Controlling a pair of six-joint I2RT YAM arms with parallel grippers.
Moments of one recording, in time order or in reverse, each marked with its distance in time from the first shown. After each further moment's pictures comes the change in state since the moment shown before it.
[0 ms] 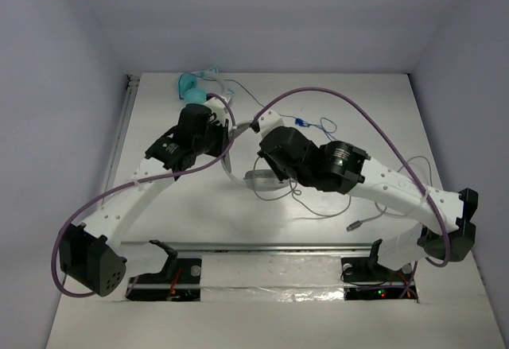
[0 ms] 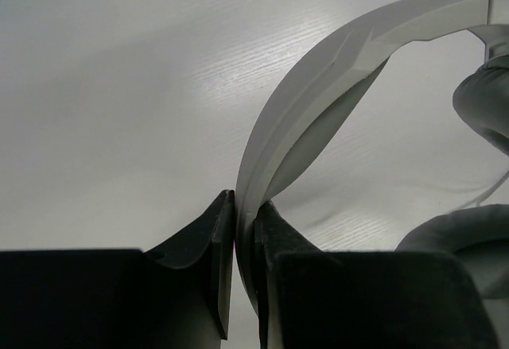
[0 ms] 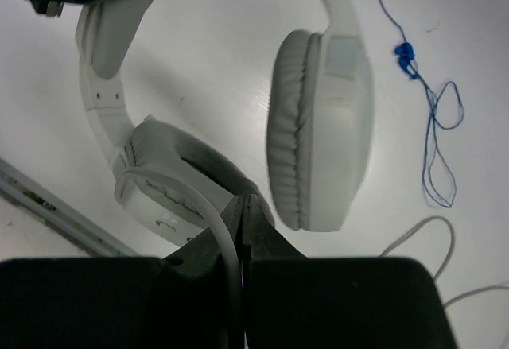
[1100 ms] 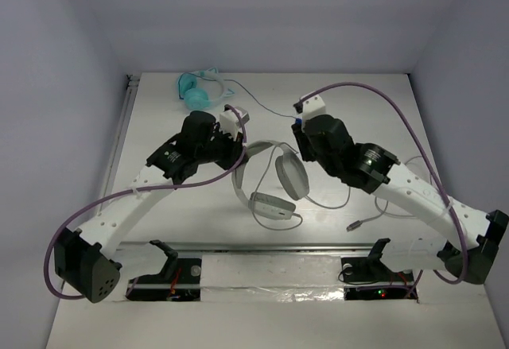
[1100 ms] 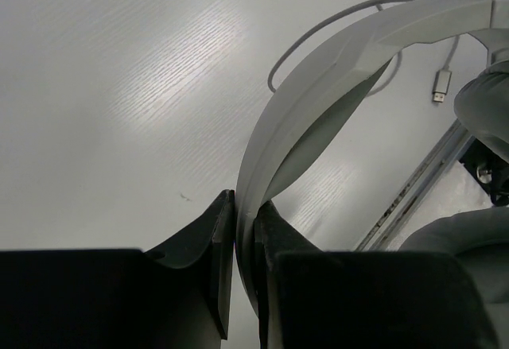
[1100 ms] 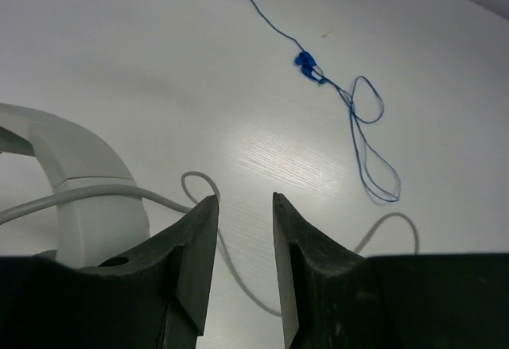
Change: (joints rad) left arm -0.076 -0.040 -0.060 0.028 0.288 0.082; right arm -0.220 -0.185 -0.260 0.240 0.109 -0.099
